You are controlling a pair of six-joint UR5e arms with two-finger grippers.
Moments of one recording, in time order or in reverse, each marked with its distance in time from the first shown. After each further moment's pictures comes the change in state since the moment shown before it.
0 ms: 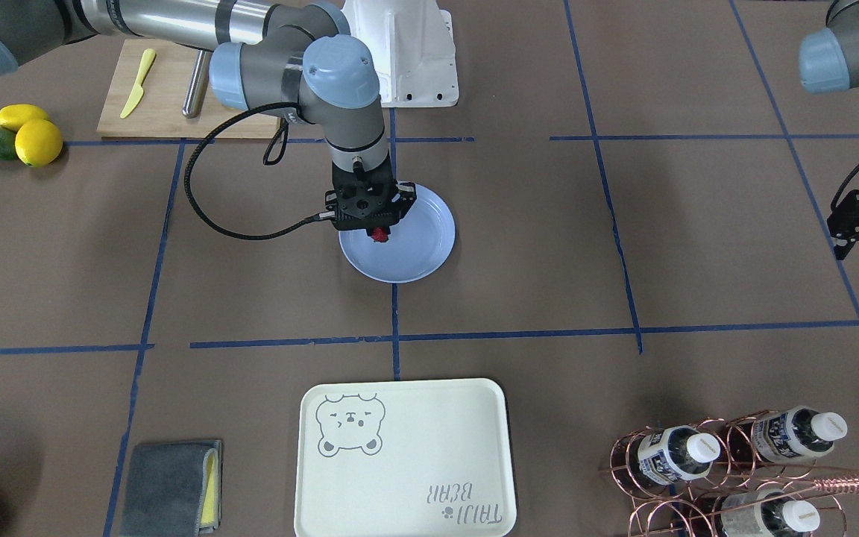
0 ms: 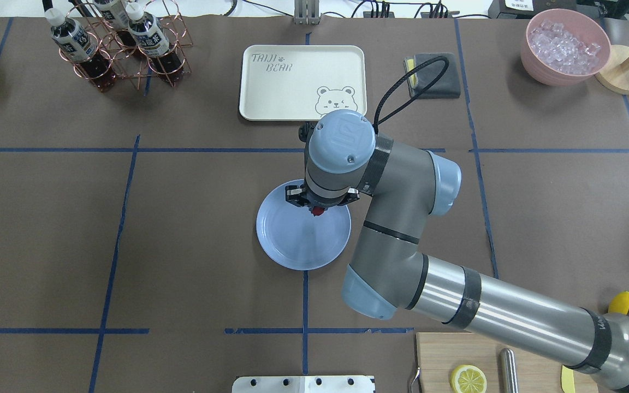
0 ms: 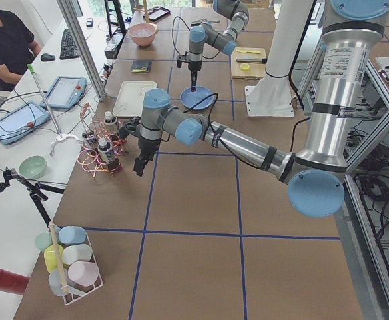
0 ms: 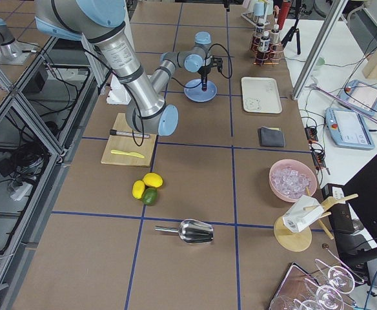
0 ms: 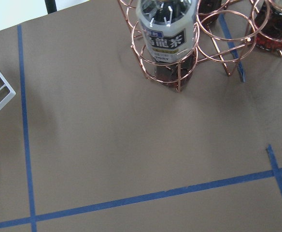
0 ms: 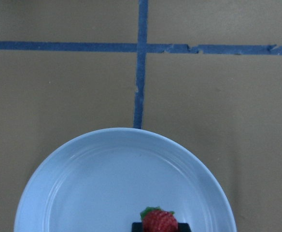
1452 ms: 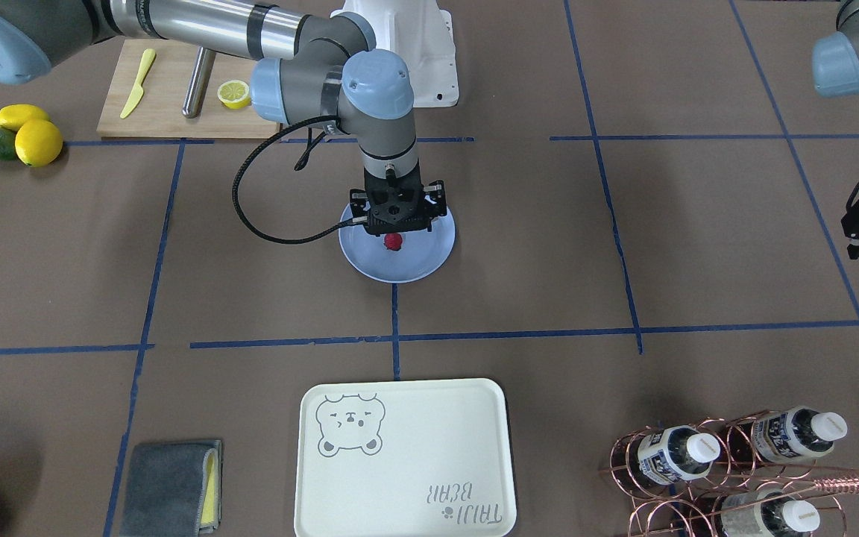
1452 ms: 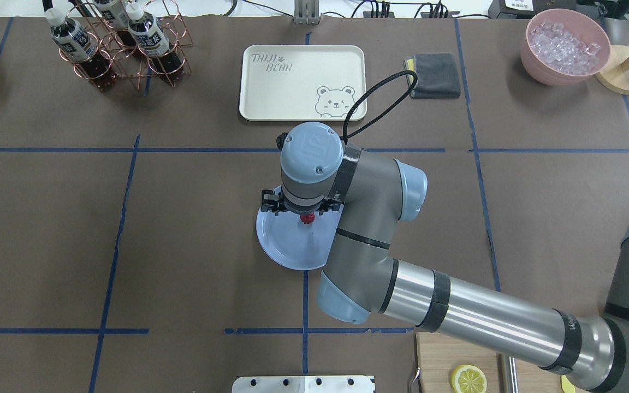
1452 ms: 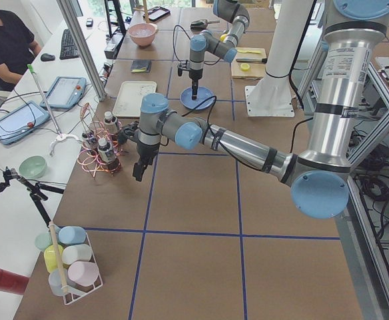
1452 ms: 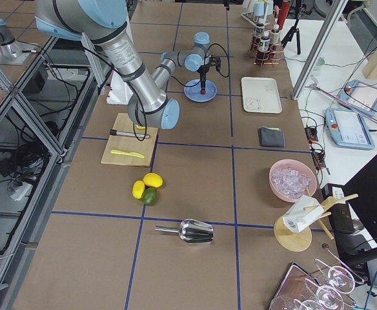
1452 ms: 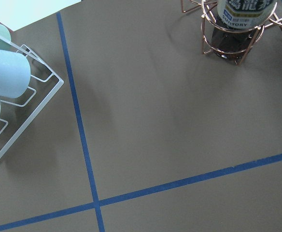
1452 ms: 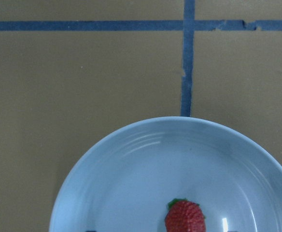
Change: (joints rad) left arm -0.021 0.006 0.017 0.000 -0.019 0.013; right arm -0.013 0.054 -0.053 0.008 -0.008 0.036
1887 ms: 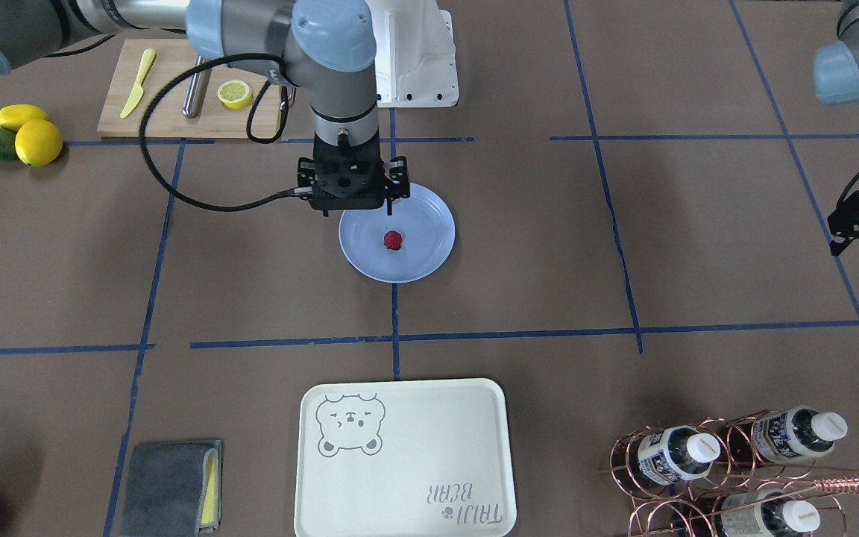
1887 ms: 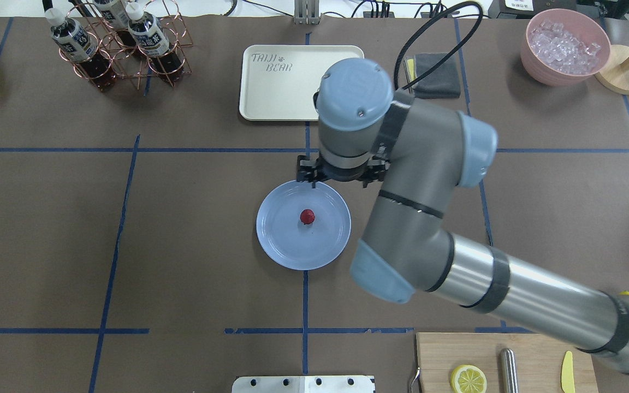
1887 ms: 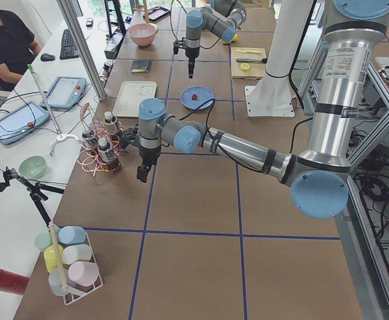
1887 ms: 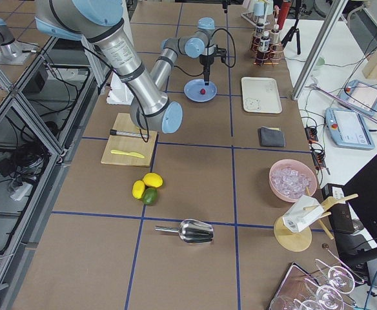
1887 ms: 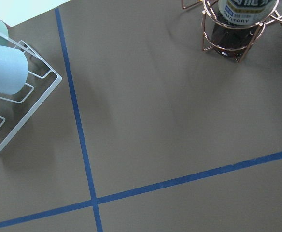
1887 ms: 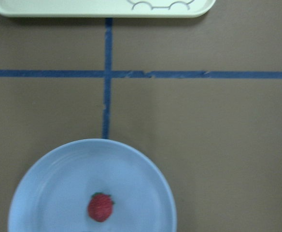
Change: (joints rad) left arm 0.001 0.000 0.035 -0.001 -0.105 0.003; right arm 0.127 -0.076 0.271 -0.324 0.049 -0.125
